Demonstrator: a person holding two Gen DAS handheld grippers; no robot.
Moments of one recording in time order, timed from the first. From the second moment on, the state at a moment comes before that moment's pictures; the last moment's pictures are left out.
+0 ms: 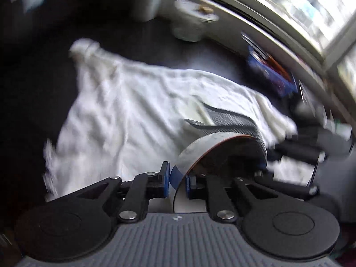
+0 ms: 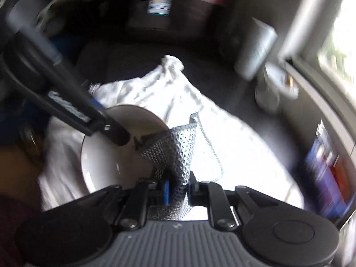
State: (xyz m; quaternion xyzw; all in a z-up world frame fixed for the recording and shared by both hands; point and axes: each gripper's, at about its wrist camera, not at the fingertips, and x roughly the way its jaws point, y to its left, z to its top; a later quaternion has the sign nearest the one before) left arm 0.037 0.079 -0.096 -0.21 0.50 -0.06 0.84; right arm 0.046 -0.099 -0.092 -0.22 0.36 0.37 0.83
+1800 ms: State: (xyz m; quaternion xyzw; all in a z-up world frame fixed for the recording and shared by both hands) left arm 0.018 0.118 -0.152 -0.48 0.48 -0.04 0.73; right arm 0.048 -0.112 -0.086 -0.15 0.37 0.37 0.84
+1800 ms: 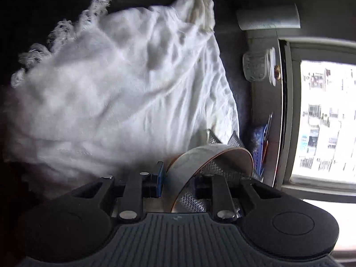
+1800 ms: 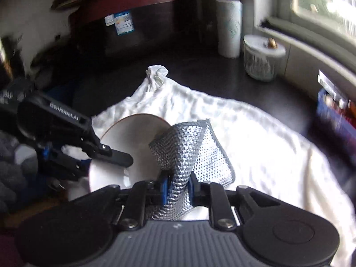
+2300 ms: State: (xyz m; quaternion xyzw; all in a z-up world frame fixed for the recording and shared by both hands) left arm 0.031 0.038 -0.079 -0.02 0.49 -0.11 0.86; right arm 0.005 -0.086 -0.095 -0.41 0.23 0.41 0.78
